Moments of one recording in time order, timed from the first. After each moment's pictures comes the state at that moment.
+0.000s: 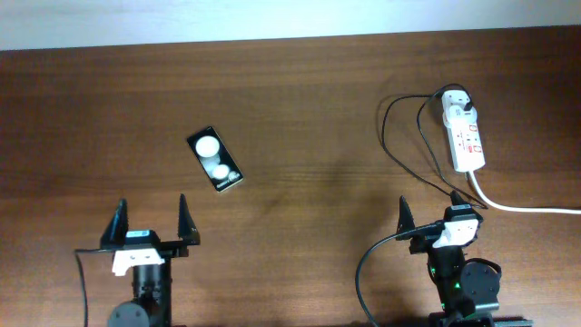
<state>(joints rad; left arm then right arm) 0.00 0.01 0.08 0.13 -0.03 0.01 0.05 0.01 0.01 -0.07 -0.02 0.00</state>
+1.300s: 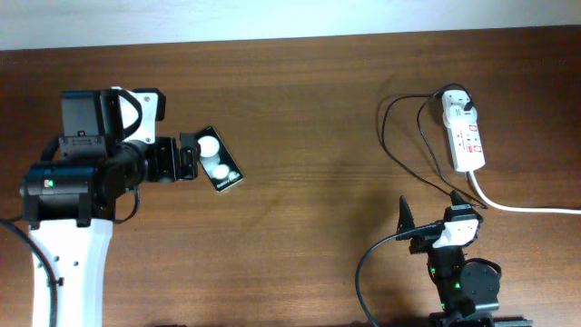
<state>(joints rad) 0.00 1.30 1.52 -1.18 0.19 0.00 0.05 0.01 0.01 -0.07 -0.02 0.00</state>
